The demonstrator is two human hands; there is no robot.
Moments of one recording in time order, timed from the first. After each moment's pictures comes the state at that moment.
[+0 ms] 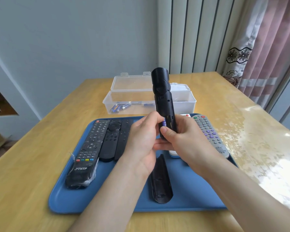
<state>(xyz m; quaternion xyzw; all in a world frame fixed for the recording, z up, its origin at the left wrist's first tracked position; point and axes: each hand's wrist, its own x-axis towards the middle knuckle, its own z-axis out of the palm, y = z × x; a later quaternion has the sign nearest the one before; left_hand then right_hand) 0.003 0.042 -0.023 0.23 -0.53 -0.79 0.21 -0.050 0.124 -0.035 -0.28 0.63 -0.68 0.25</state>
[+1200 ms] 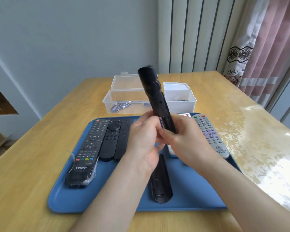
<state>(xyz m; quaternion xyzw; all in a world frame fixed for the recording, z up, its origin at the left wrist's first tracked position) 0.000 0.044 -0.024 0.25 -0.52 -0.78 0.22 -0.059 0.120 -0.046 -0.36 0.66 -0.64 0.16</state>
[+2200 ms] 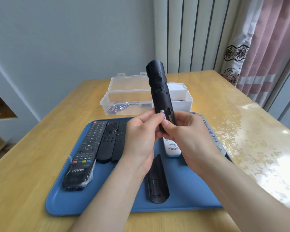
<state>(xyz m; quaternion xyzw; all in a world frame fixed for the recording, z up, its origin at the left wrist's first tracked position) -0.001 0.046 -0.027 0.14 -0.56 -0.76 0.29 -0.061 0.125 -0.041 -0.21 0.61 -0.74 0.19</state>
